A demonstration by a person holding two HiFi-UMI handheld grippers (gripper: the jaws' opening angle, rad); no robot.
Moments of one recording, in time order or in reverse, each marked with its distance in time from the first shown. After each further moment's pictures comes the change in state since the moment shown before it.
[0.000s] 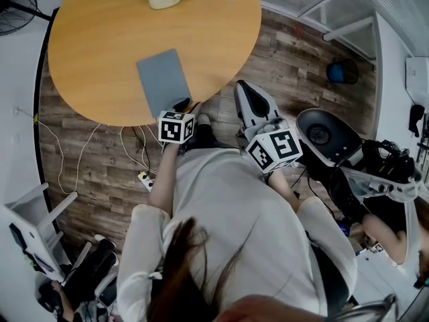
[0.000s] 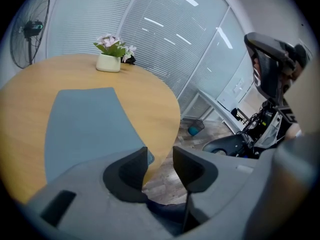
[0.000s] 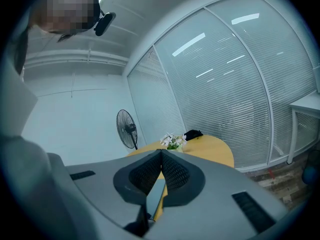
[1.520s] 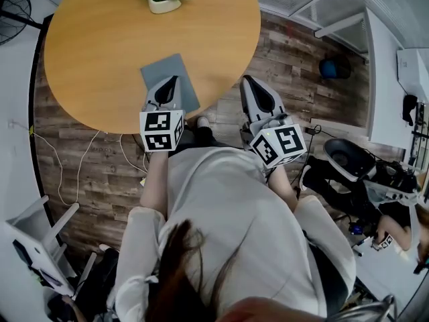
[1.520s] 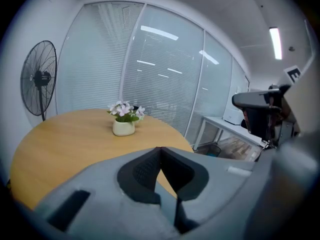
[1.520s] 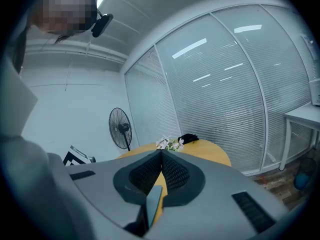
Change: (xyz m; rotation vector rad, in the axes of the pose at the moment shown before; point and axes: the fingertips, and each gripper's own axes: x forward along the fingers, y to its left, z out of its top) left arm -0.106 0.041 0.143 0.196 -0.418 0.139; right arm 0.029 0.009 0.009 -0.034 -0.023 -0.104
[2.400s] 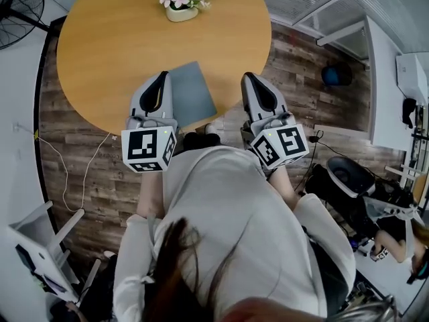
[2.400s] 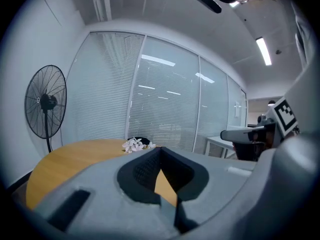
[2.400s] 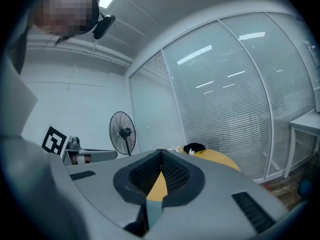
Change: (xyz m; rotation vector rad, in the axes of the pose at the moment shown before) left arm -0.065 0.058 0.114 0.053 -0.266 0.029; right arm 0.055 0.042 0.032 -0.041 -0.053 0.014
